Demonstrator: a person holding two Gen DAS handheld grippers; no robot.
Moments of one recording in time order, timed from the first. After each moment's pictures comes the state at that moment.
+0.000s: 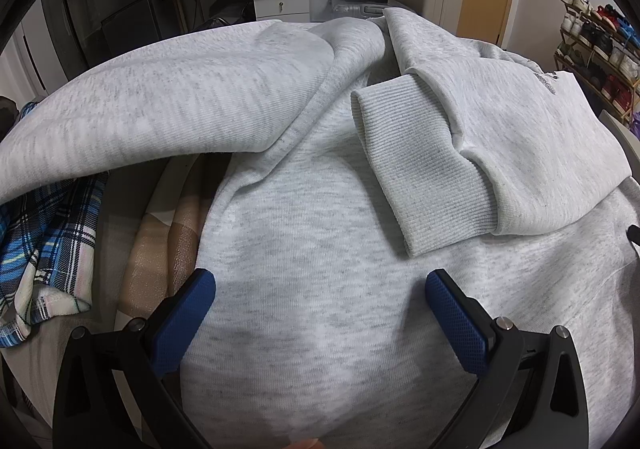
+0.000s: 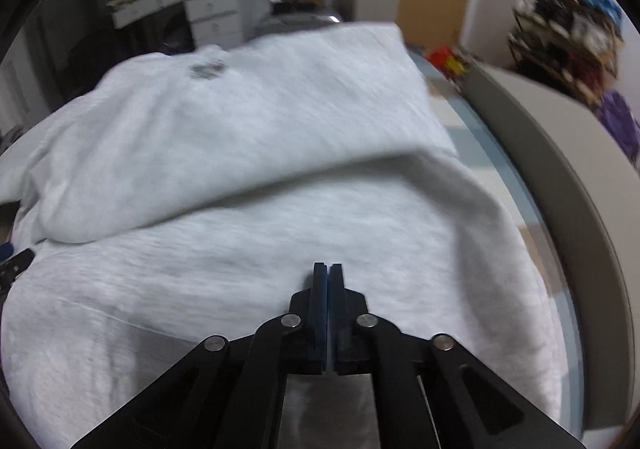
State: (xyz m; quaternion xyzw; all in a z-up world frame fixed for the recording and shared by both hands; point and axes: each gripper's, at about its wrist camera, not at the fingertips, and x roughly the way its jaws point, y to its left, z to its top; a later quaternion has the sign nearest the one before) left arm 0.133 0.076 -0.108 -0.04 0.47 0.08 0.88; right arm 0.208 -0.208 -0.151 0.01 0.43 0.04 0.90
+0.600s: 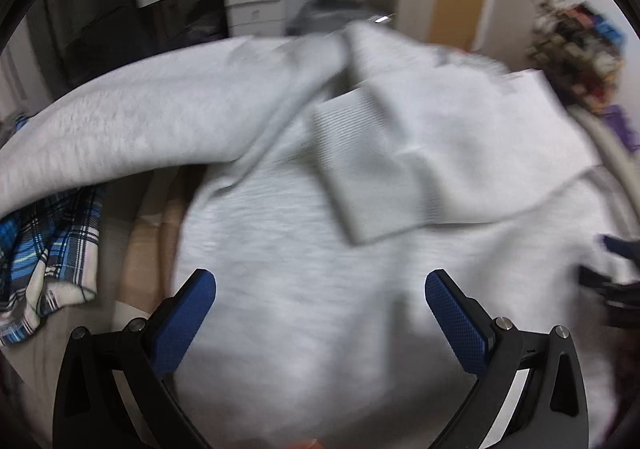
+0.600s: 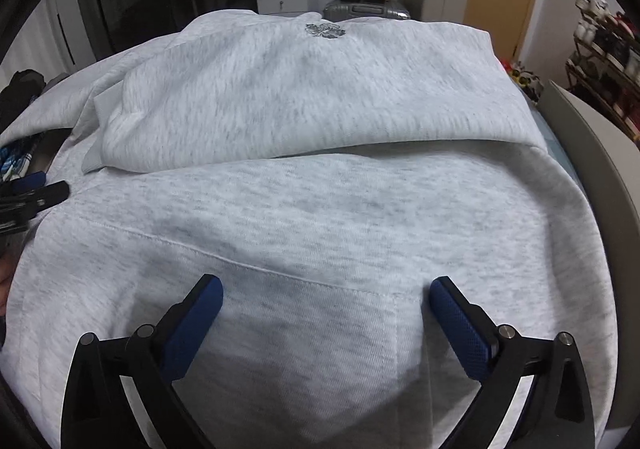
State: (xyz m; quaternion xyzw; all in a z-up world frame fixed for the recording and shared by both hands) left arm 0.112 0.057 -0.080 -0.05 0.45 0.01 0.89; right arm 0.185 -0.140 -0.175 -0.07 0.43 0.13 0.89
